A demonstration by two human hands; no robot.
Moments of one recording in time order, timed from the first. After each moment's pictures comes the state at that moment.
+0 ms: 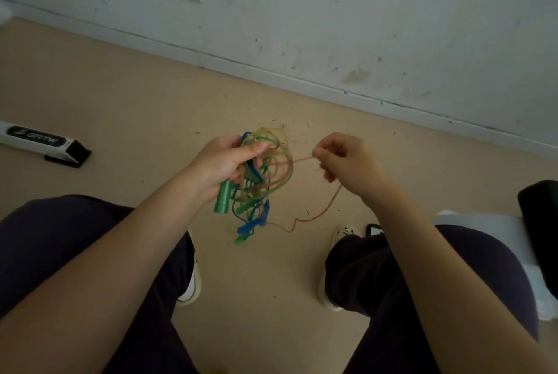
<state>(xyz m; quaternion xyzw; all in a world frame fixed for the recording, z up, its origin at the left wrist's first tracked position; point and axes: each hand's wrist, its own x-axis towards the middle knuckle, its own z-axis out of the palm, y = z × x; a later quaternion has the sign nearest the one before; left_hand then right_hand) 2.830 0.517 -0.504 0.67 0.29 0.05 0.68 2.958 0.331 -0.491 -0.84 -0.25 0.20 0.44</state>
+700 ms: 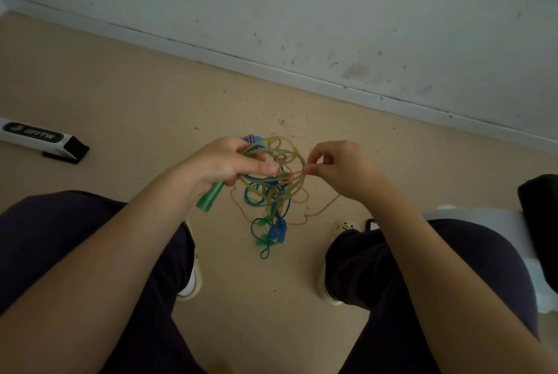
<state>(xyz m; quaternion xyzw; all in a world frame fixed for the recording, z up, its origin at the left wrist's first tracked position) 2.830 0.526 -0.509 0.74 0.28 -0.09 0.60 2.953 0.337 -0.495 -0.89 -0.34 0.18 0.25</state>
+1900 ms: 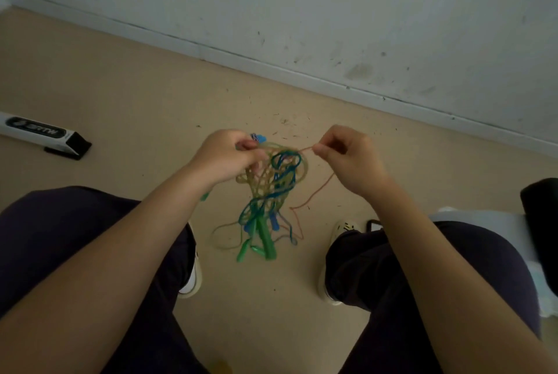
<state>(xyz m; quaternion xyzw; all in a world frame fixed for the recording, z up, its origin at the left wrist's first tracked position) 2.831 0.523 -0.510 0.82 0.30 0.04 0.48 2.963 0.334 -0.507 -0.85 -0.34 0.10 0.40</state>
